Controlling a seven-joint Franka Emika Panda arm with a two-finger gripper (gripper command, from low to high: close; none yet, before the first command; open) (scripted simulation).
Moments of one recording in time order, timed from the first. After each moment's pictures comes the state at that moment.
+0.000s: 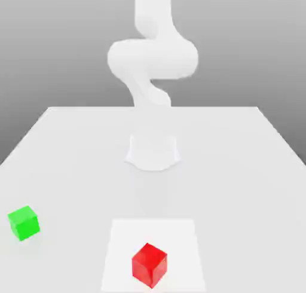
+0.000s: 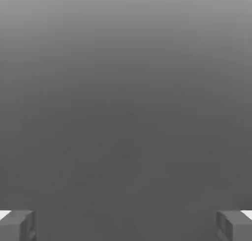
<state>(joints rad) -0.03 -0.71 0.03 -2.32 -0.02 2.34 0.87</state>
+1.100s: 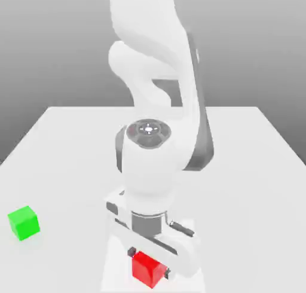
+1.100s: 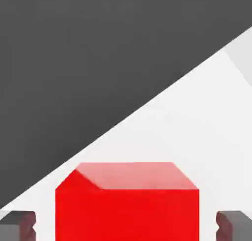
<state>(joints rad) -0.14 0.36 0.10 -2.50 -0.13 2.86 1.50</state>
